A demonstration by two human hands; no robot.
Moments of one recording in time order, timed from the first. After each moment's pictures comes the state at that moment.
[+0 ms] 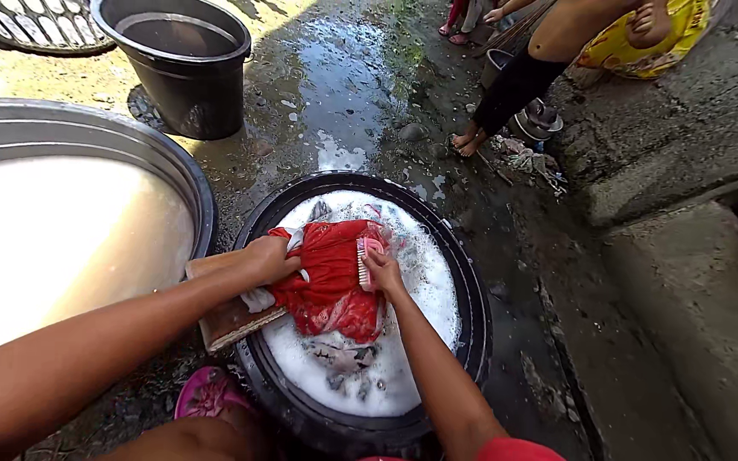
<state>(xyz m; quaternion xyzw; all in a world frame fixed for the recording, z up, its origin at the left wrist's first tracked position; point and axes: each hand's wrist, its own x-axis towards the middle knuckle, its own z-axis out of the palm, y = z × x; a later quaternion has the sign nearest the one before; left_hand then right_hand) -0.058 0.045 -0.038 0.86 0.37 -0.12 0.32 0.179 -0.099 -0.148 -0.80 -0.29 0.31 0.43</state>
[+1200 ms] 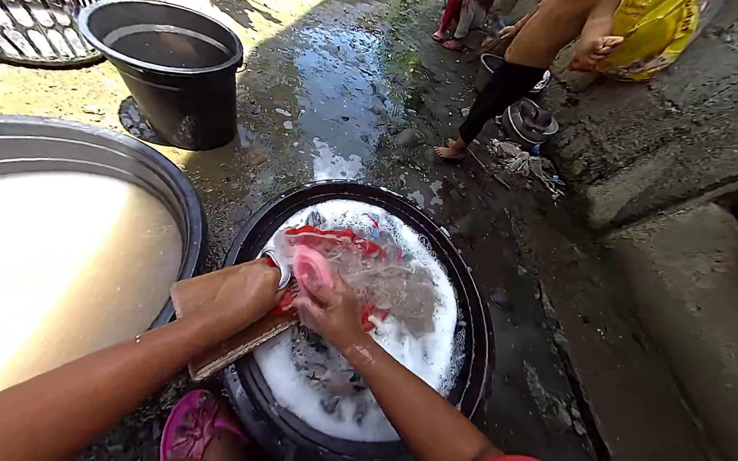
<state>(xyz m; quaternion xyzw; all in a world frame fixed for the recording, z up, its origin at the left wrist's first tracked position) -0.067 0.035 -0.047 0.90 0.35 -0.17 0.21 0.071 -0.092 -0.108 -0.74 -0.53 0.13 0.40</state>
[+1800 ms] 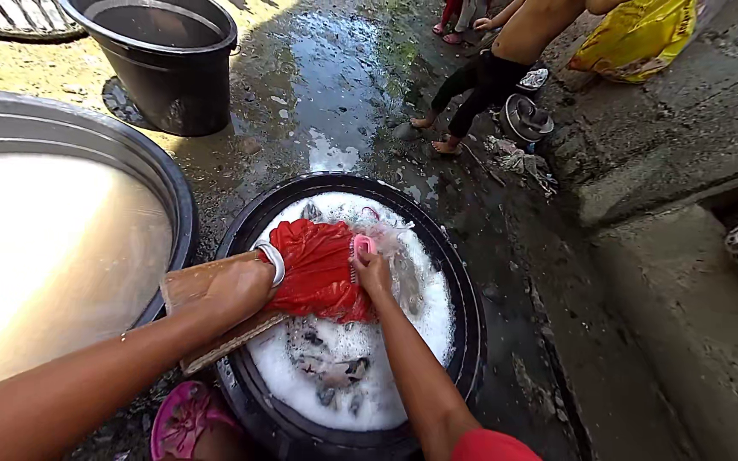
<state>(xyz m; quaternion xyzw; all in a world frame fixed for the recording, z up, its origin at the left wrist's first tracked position) -0.067 0.019 -0.034 0.88 0.37 -0.20 0.22 0.170 -0.075 -0.134 -0.88 -0.36 0.23 0.22</state>
